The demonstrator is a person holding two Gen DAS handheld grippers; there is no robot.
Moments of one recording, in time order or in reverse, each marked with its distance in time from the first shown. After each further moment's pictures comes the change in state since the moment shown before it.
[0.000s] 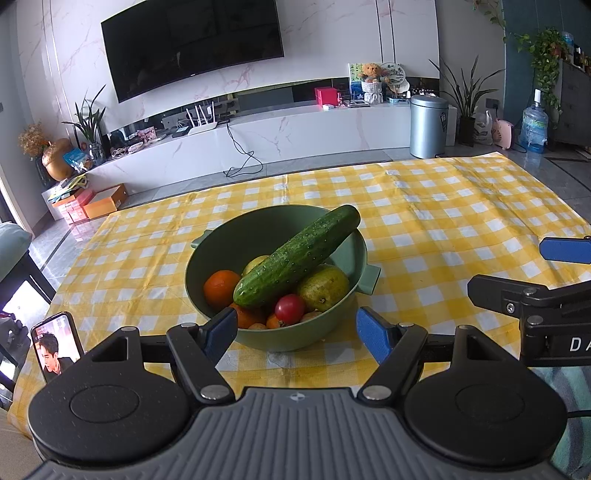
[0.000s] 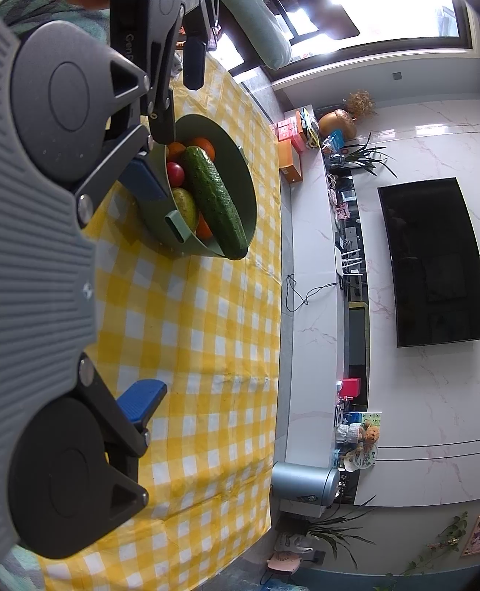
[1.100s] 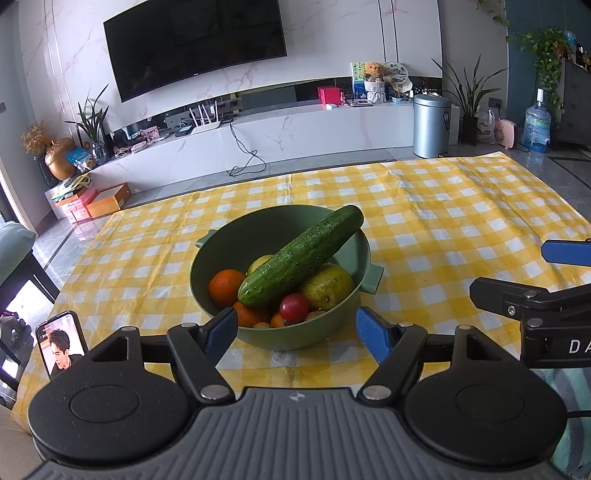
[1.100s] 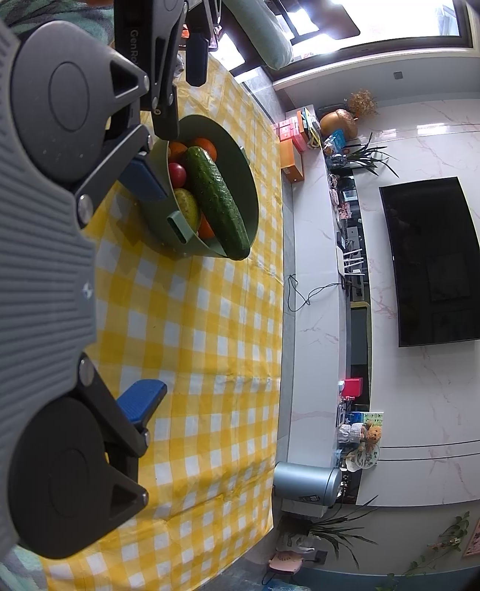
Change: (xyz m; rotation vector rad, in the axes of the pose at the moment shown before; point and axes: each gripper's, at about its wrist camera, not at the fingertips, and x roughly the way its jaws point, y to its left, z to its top) left arm -0.003 0.008 -0.003 -0.004 0.000 0.010; right arm 0.002 -0.001 0.001 0.004 0.007 0.001
